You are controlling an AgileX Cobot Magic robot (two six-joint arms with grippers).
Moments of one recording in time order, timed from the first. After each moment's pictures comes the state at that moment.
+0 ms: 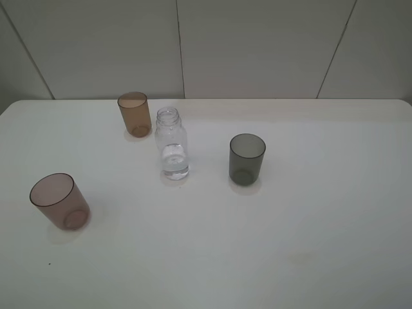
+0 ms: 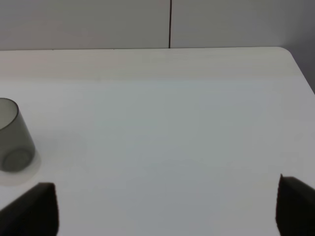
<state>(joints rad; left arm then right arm) -0.06 0.04 -0.51 -0.21 0.63 0.09 -0.10 0.00 -0.52 0.00 1.06 -0.03</state>
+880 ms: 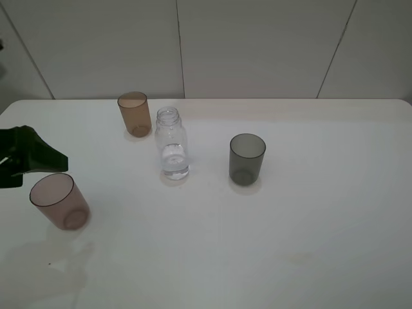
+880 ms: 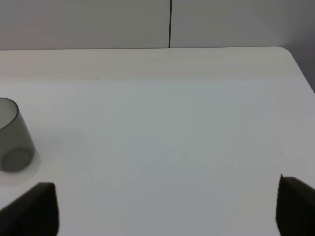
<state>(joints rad) -0.13 1.00 -0.51 -0.47 0.56 0.09 -0.10 0.00 -0.52 0.00 1.06 -0.03</state>
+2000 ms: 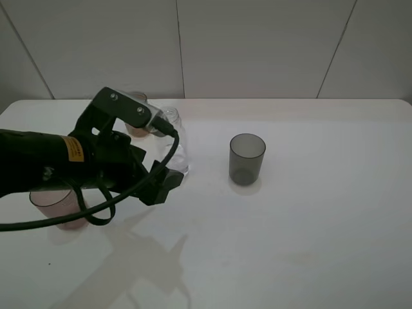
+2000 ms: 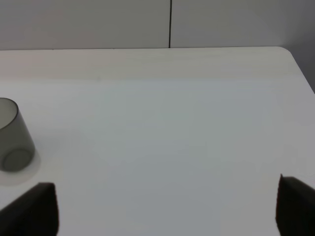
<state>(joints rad) -0.77 1.46 -0.51 -0.19 -0.21 0.08 -0.10 0.00 -0.52 0.00 1.06 -0.03</state>
